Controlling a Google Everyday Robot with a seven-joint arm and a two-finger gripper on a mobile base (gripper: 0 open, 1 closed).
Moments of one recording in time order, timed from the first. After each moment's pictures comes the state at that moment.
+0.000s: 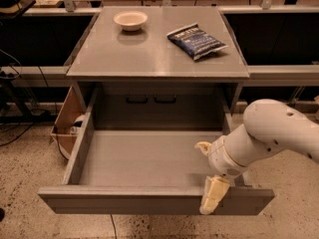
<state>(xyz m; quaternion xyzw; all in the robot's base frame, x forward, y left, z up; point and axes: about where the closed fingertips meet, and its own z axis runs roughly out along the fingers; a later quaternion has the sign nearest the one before) 0.429 -0.115 0.683 -0.66 0.71 0.16 0.18</state>
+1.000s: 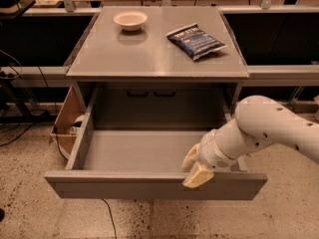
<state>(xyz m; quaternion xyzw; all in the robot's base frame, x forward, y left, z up) 0.457 -0.086 0.684 -0.66 0.69 0.18 0.22</state>
